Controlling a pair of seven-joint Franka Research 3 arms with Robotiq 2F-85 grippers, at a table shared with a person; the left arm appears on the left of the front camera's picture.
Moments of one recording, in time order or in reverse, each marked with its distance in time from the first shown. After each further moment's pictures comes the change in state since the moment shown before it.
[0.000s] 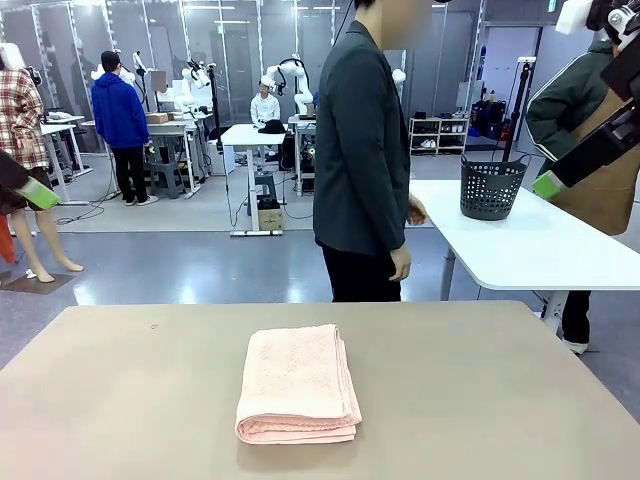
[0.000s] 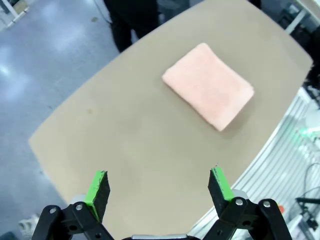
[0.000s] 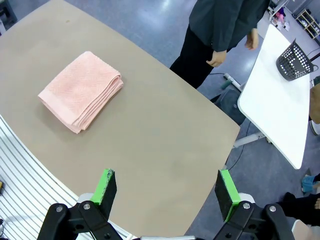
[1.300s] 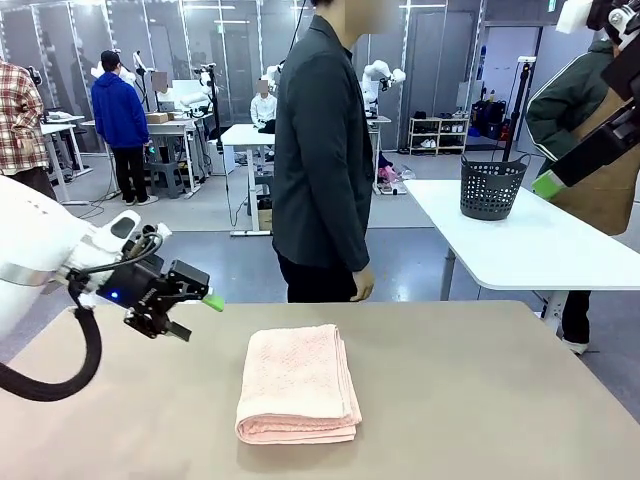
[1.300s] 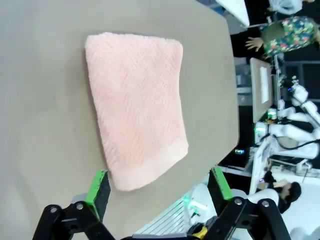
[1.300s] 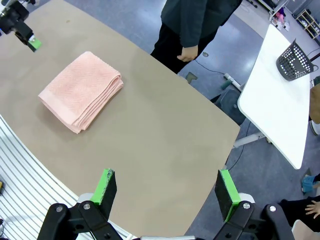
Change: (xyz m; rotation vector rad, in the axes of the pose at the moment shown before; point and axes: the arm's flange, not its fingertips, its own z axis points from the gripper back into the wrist) left arm -0.031 -0.033 -0.279 -0.441 0.055 0.835; right arm 0.000 0.000 0.000 0.000 0.000 0.000
